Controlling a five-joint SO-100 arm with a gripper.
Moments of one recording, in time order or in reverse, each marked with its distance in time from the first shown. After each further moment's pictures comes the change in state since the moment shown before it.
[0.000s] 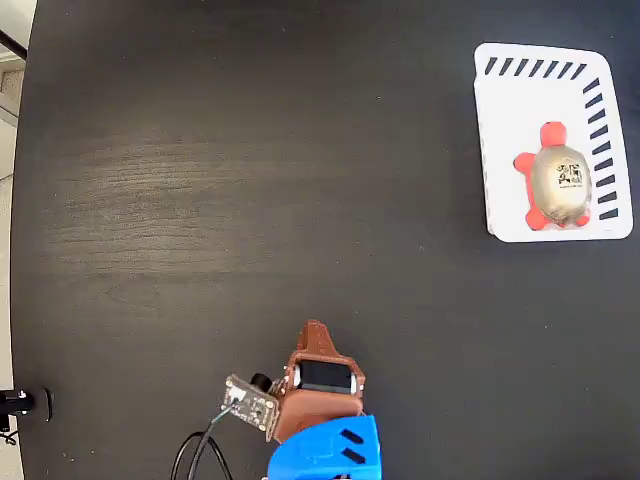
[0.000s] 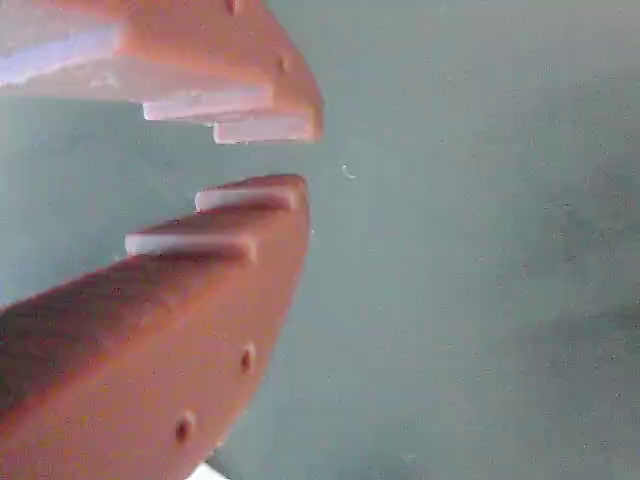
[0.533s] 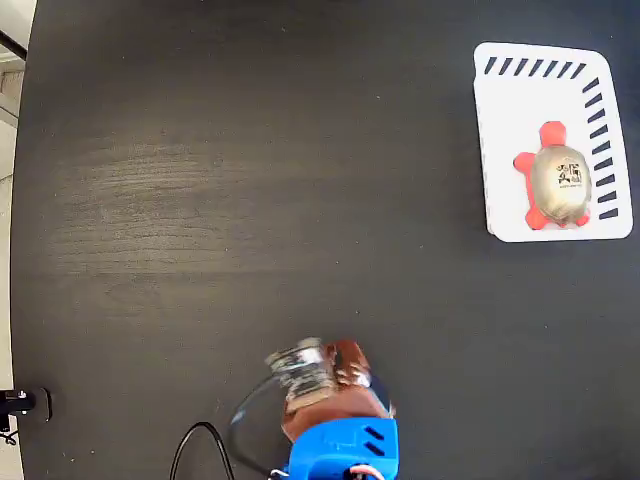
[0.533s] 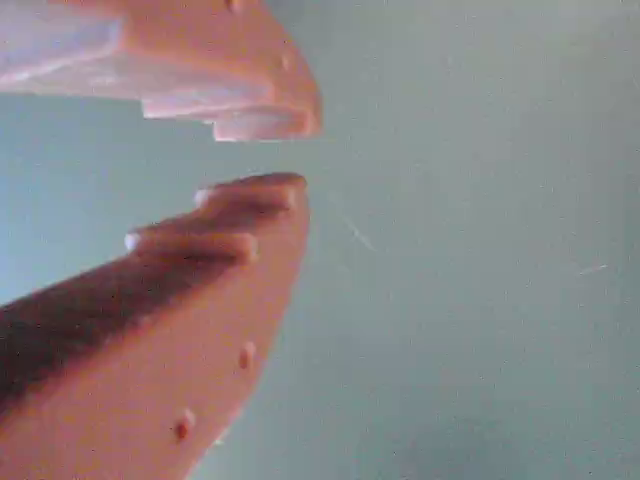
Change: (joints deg) arm 11.0 0.2 6.9 3.9 51.2
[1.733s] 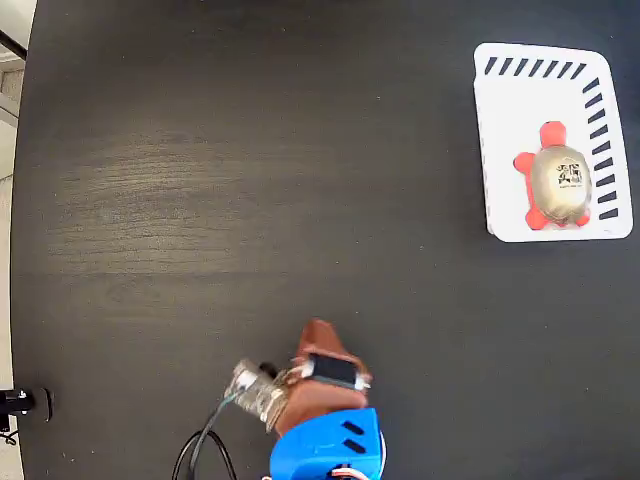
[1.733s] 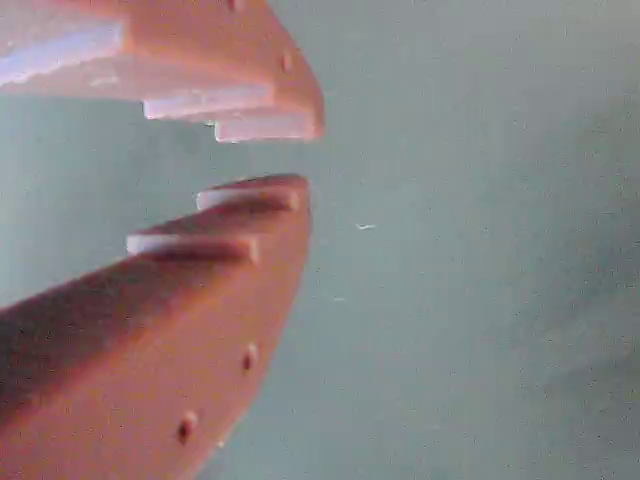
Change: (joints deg) arm -11.4 0.0 -3.4 -5.3 -51.3
